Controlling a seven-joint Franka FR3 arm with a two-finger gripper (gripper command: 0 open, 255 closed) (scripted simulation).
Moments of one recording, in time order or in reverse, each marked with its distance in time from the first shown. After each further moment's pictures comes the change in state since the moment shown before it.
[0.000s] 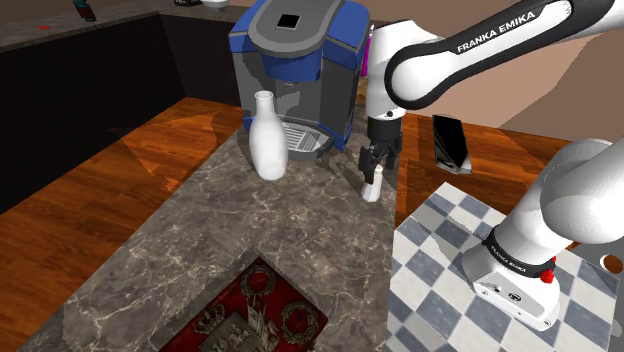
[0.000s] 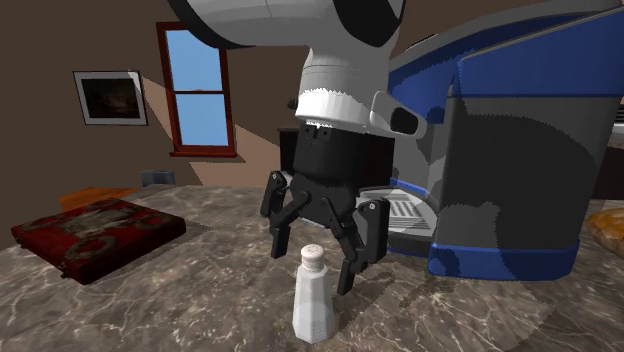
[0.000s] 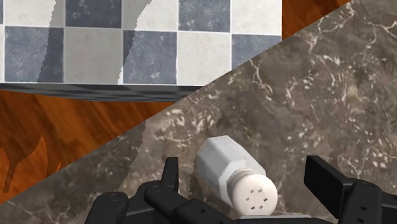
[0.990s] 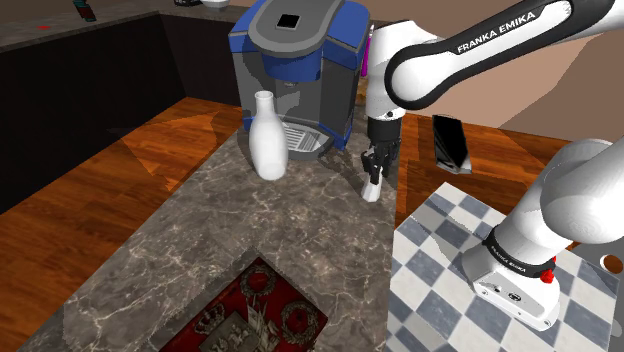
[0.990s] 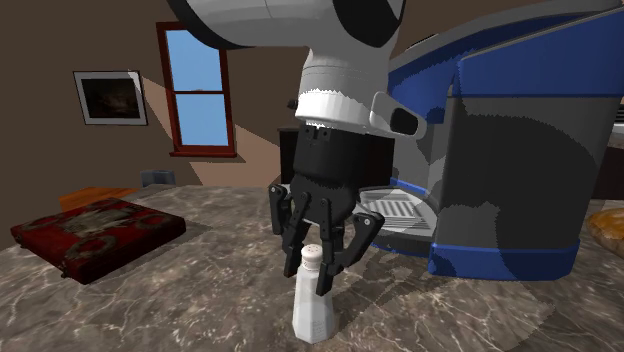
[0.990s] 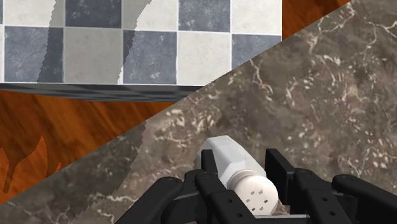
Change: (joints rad) arm 0.000 0.000 0.000 -0.002 0.000 0.002 0.000
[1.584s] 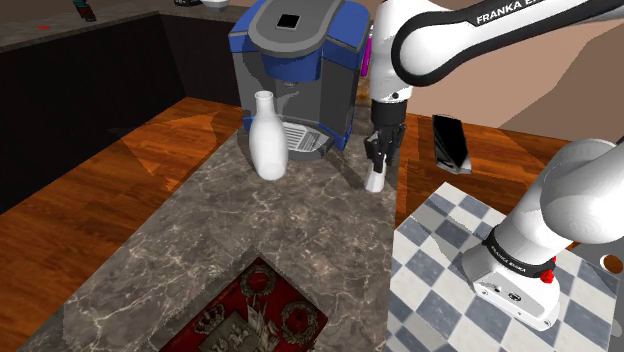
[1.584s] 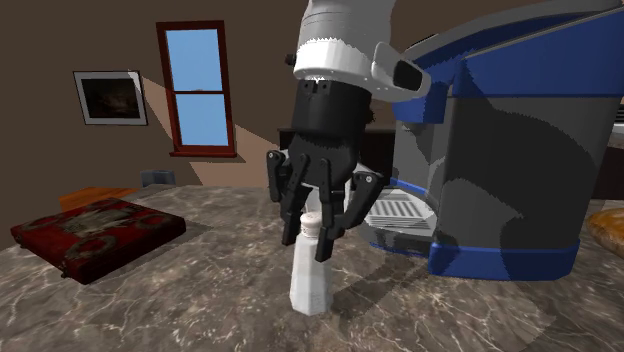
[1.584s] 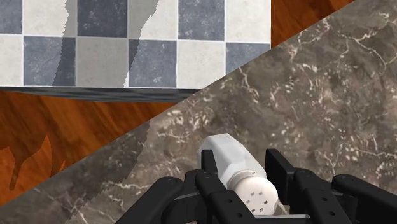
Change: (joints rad) arm 0.000 -0.063 -0.009 0.061 -0.006 -0.123 0.010
